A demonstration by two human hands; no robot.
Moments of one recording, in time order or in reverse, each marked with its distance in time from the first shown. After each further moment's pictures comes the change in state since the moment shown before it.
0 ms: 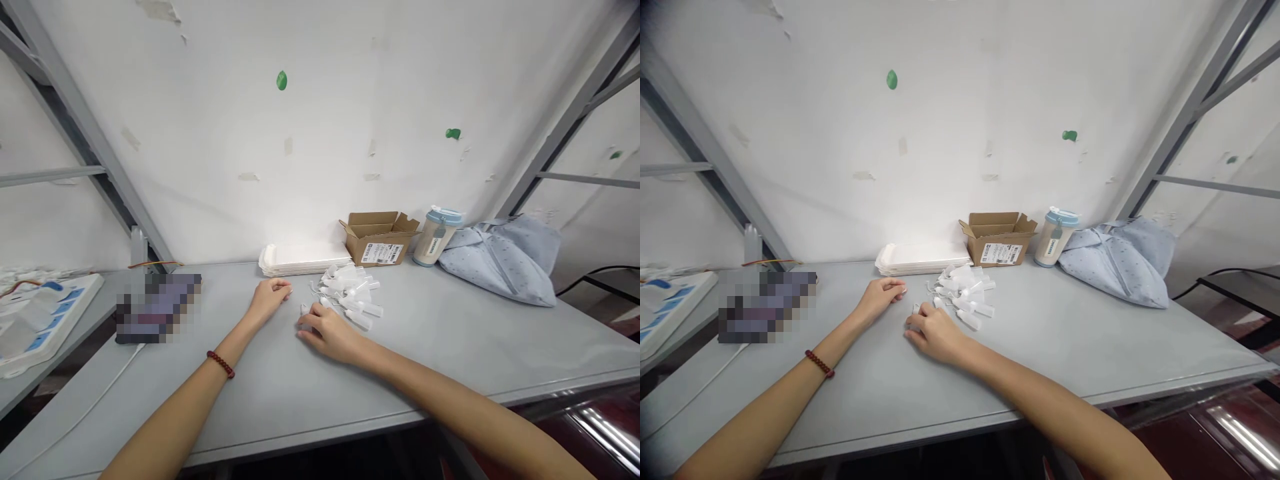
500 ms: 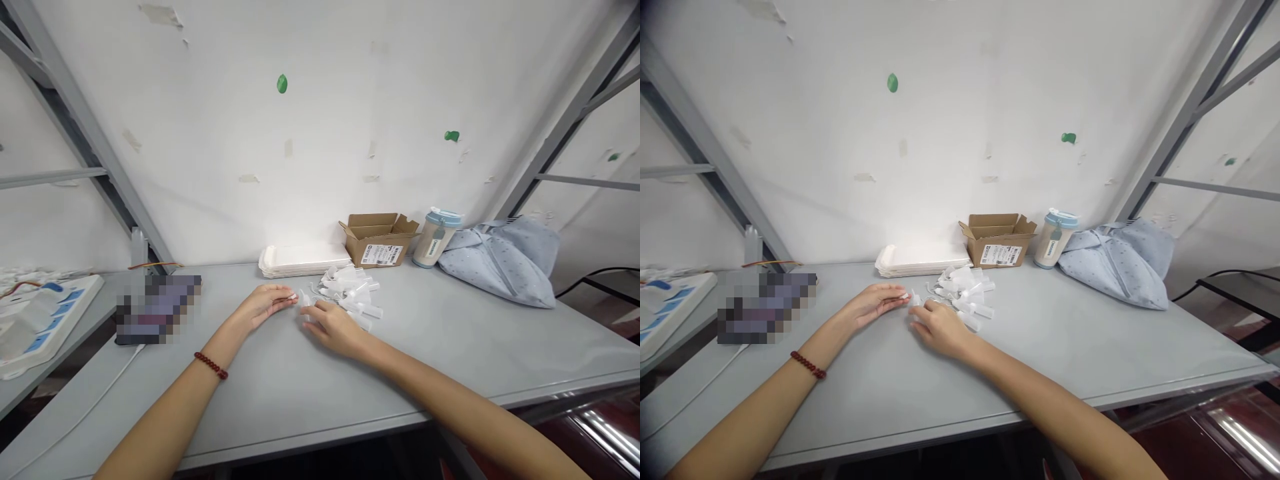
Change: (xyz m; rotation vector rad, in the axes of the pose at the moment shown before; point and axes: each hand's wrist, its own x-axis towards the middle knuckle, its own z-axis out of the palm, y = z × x) left_hand -0.009 0.014 -0.014 -0.437 -0.307 -0.247; right_hand 0.000 0.012 -0.005 -0.106 0.039 -0.012
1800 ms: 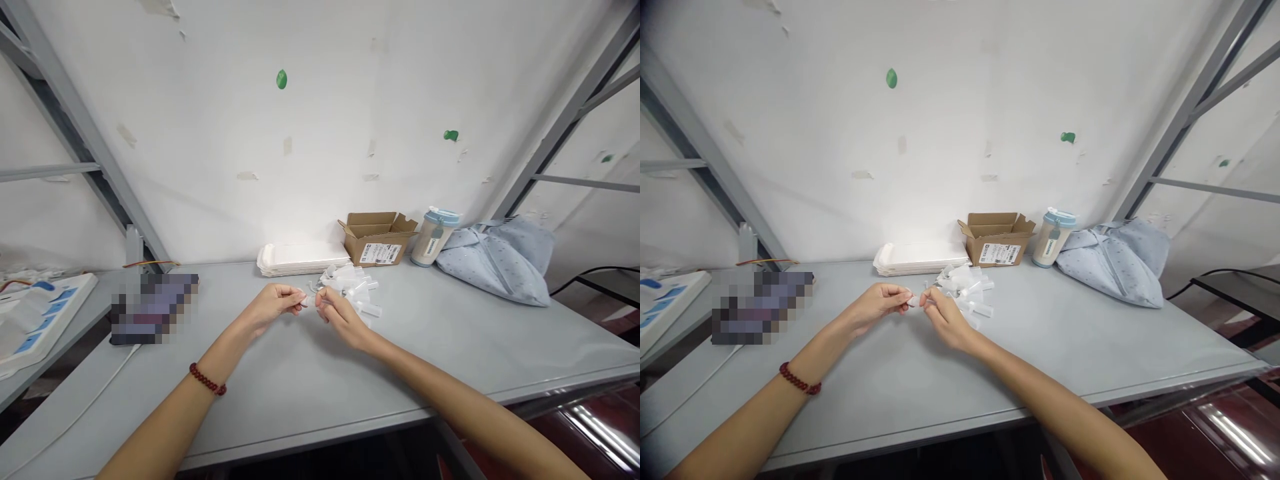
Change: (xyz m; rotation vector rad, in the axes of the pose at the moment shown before) left_hand -0.024 0.012 0.024 0.259 -0.149 0.140; right_hand 0.001 -0.003 -0.015 0.708 0.139 0.177
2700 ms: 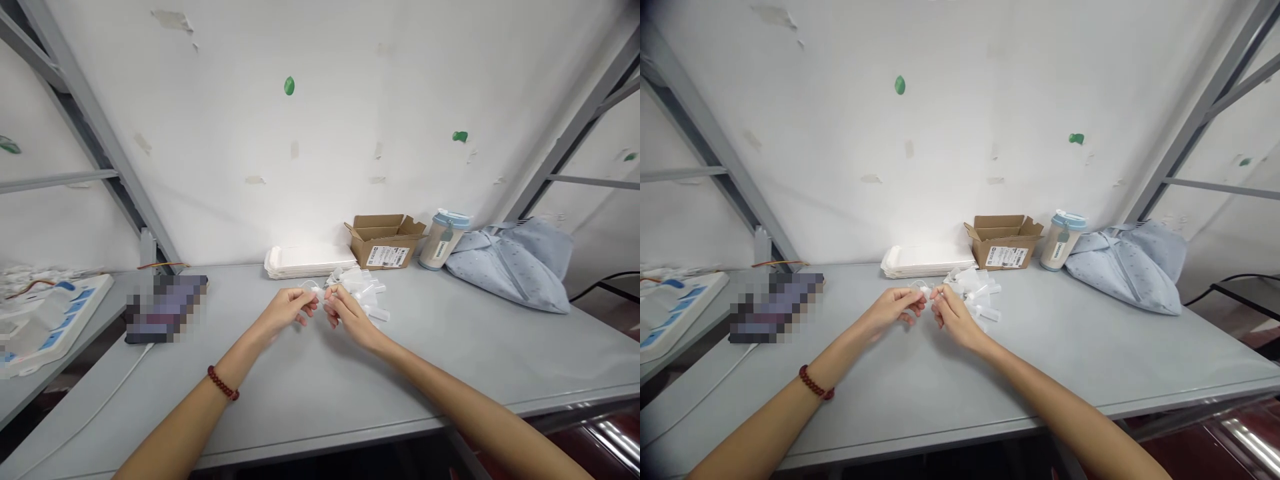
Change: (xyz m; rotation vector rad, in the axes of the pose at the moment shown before) left_hand -0.002 0.004 0.018 -0.056 0.093 -0.045; right_hand 0.005 0.003 0.002 0.339 0.019 0.094
